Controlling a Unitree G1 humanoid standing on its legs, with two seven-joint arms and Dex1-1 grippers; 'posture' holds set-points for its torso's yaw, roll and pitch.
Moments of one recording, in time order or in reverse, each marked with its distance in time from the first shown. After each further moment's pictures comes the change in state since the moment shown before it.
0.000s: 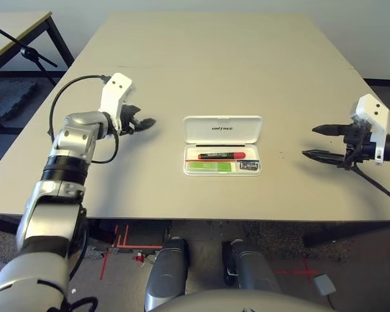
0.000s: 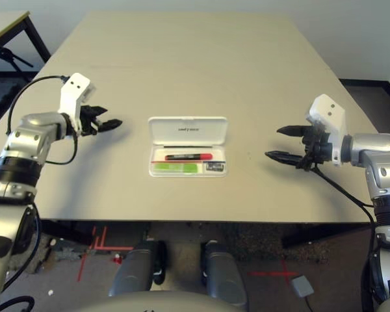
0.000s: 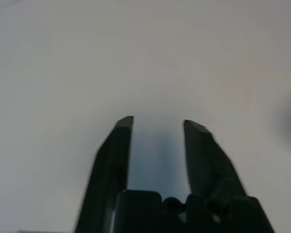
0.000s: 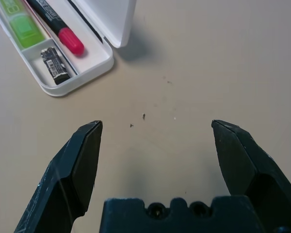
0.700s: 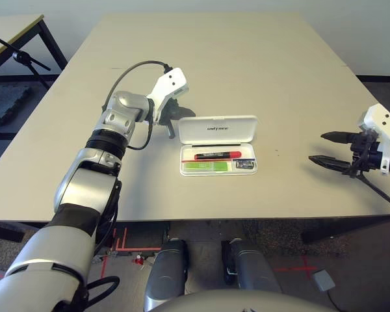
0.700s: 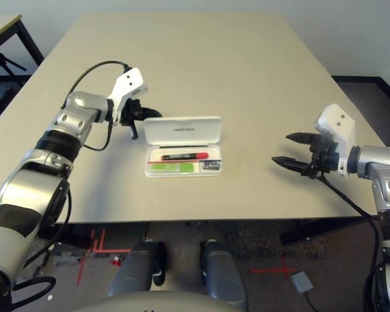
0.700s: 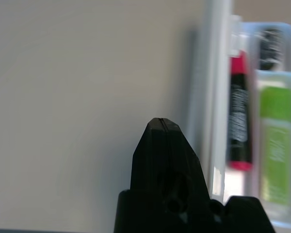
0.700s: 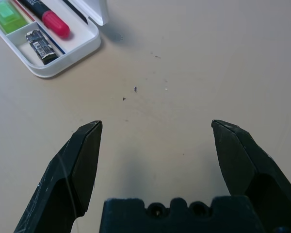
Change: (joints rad) left arm -0.100 -0.076 -0.225 -0.033 0.106 -0.327 -0.571; right arm 0.077 0.006 -0.046 -0.031 0.021 -0.008 -0.054
